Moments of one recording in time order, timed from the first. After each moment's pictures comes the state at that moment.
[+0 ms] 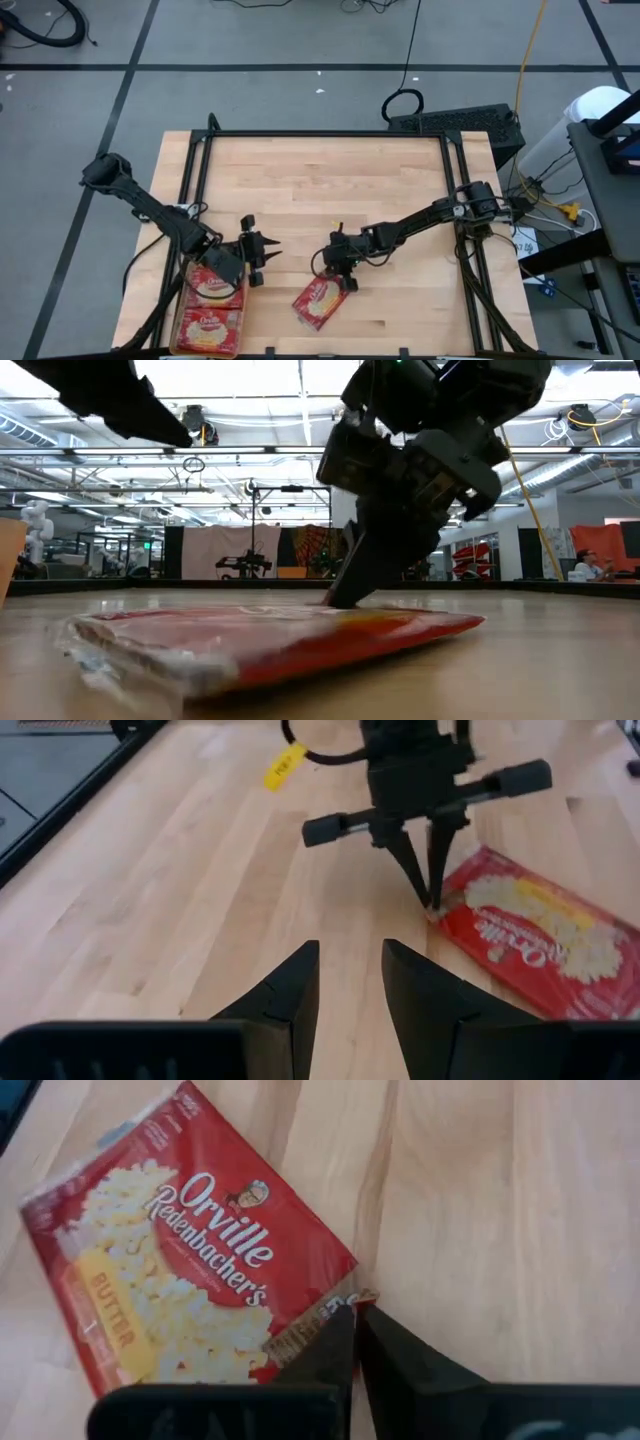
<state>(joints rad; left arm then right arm) -0.60 1.25 0.70 -0.17 -0.69 -0.41 0.22 1.93 0.99 0.12 -0.19 0.21</state>
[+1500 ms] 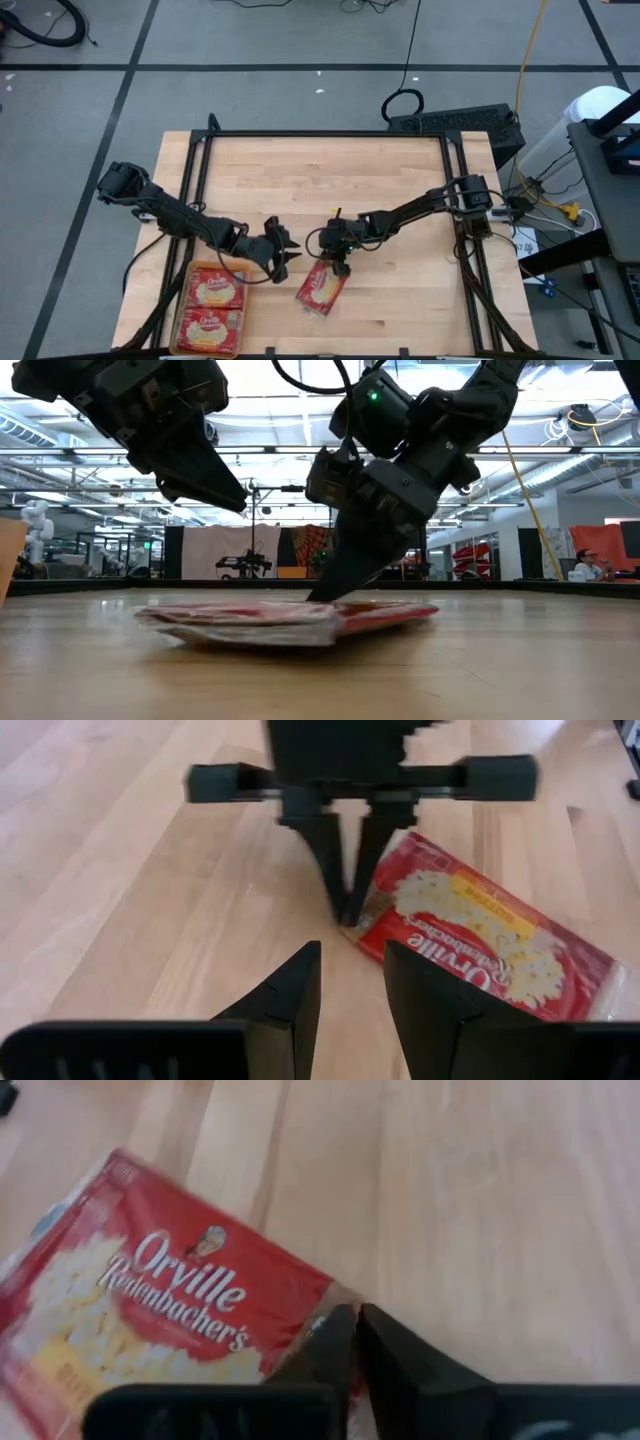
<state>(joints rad) -0.38 1.48 0.70 0.09 -0.36 -0.47 0.12 1.97 0.99 0.17 -0.21 0.21</state>
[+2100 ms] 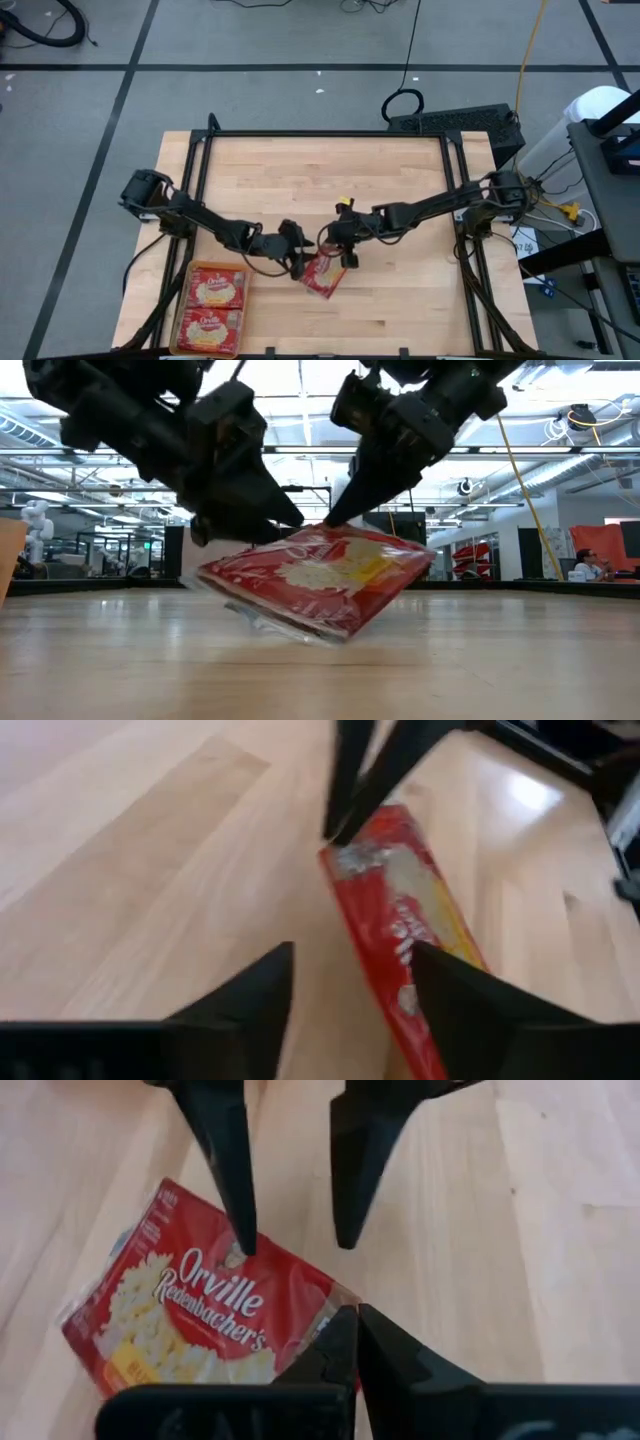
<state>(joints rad) -0.31 1.69 0.70 0.42 -0.29 -0.62 0.13 1.71 0.99 -0.05 0.01 0.05</state>
